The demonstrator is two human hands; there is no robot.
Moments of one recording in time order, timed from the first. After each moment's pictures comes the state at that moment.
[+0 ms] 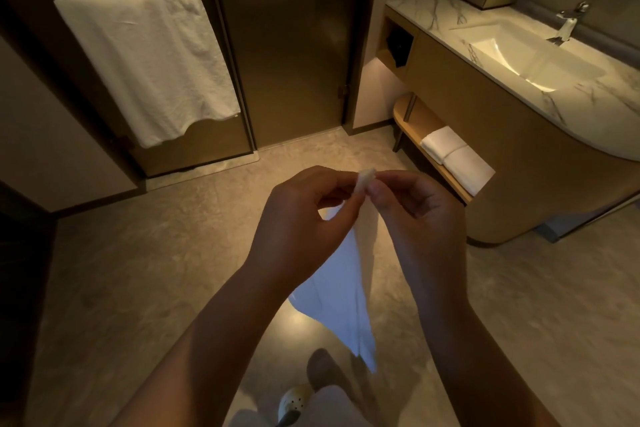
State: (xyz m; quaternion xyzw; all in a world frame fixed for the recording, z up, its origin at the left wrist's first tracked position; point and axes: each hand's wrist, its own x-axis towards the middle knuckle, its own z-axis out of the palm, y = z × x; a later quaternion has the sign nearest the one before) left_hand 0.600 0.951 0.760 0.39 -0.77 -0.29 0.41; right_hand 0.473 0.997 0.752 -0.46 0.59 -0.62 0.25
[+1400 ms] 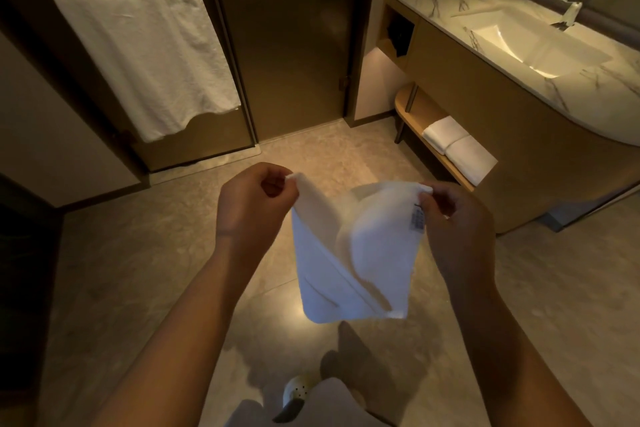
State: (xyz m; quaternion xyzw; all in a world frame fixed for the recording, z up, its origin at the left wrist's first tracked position) left_hand 0.631 0.921 0.710 0.56 -0.65 -0.28 0.43; right_hand 0.404 1.002 0.687 -0.46 0.73 -0.49 0.13
